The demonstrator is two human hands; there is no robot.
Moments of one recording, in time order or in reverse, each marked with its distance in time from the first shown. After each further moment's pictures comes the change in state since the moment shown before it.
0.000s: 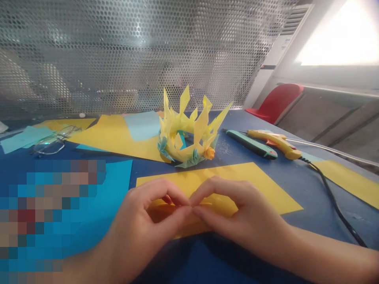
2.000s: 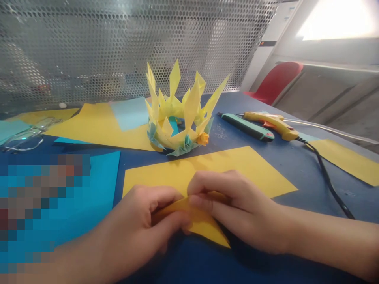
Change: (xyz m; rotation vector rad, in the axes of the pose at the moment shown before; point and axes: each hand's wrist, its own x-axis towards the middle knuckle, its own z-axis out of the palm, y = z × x) left_hand 0.008 -0.003 0.005 0.014 -0.486 -0.294; right_hand -0.004 0.015 -0.005 0.166 -0.251 -0.014
